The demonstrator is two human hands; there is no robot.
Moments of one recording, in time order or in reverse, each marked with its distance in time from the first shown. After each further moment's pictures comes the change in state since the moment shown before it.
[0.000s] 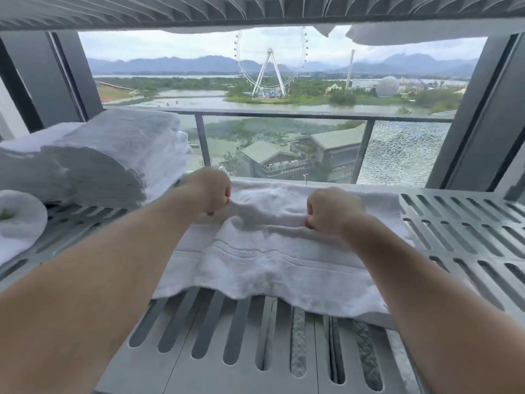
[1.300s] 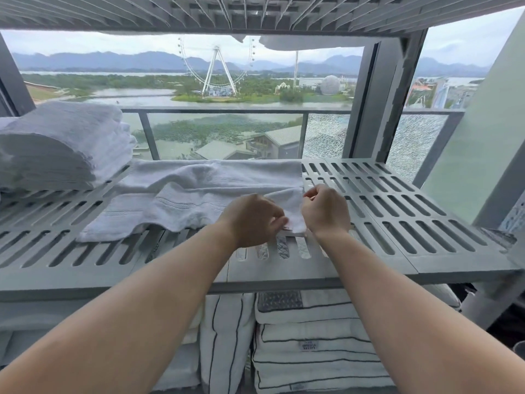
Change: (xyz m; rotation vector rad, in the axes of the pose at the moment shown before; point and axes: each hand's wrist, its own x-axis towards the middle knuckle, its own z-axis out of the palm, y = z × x) left_hand -0.168 0.211 0.016 -0.277 0.253 0.626; right_hand -0.190 0.085 0.018 0.585 0.484 0.484
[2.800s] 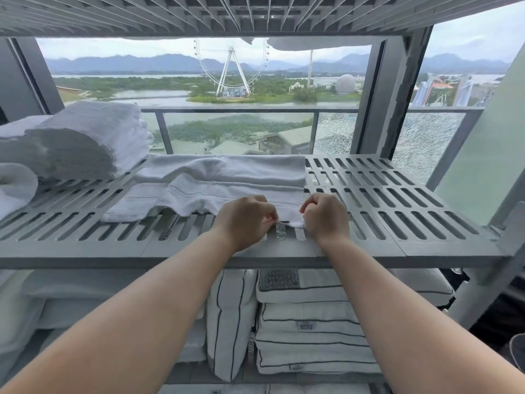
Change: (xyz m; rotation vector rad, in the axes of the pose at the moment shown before) left_hand -0.043 0.020 0.002 0.004 0.109 -0.128; right_hand -0.043 0.012 -0.020 0.158 -0.107 -0.058
